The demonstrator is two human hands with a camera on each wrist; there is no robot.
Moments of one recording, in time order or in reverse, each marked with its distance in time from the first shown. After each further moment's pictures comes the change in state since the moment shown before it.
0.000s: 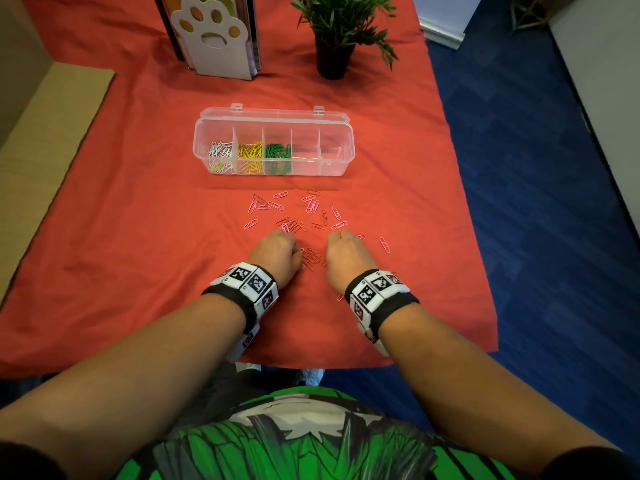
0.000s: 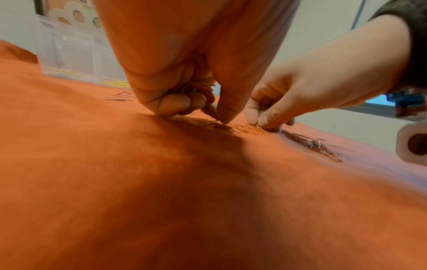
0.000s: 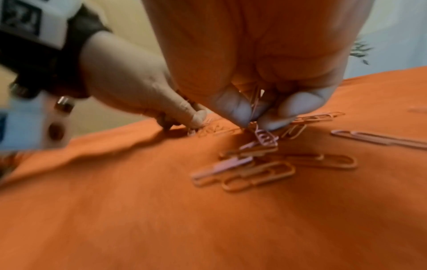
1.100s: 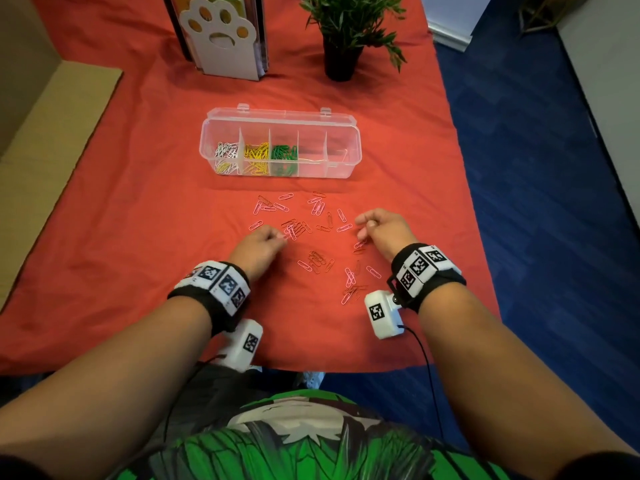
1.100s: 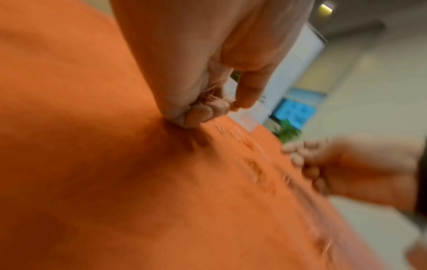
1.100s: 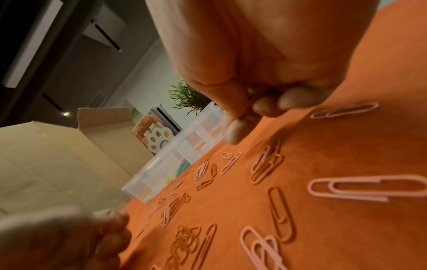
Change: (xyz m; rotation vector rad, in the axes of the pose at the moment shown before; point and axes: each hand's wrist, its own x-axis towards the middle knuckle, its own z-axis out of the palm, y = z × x) left_hand 0.001 -0.026 -0.014 -0.763 -0.009 -0.302; right_hand 0.035 0.054 -0.024 0.857 0.071 0.282
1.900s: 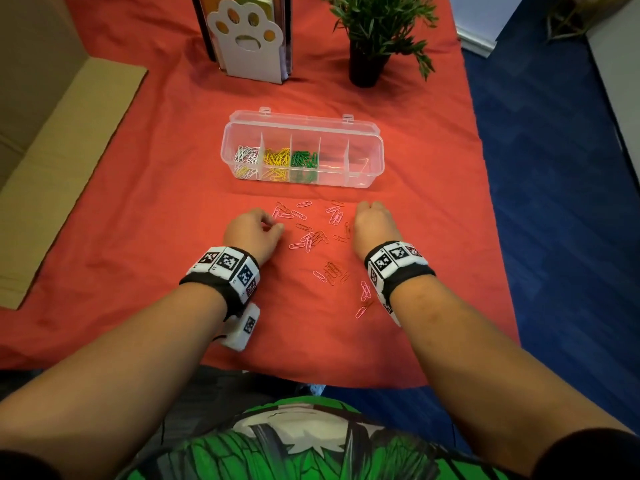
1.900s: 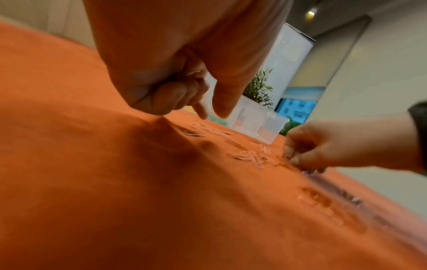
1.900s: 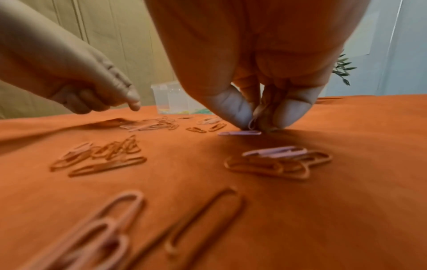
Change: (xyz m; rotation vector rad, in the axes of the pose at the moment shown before) left_hand 0.024 0.010 -0.034 0.438 0.334 0.026; right_hand 0.021 -0.036 0.040 -0.918 0.077 -0.310
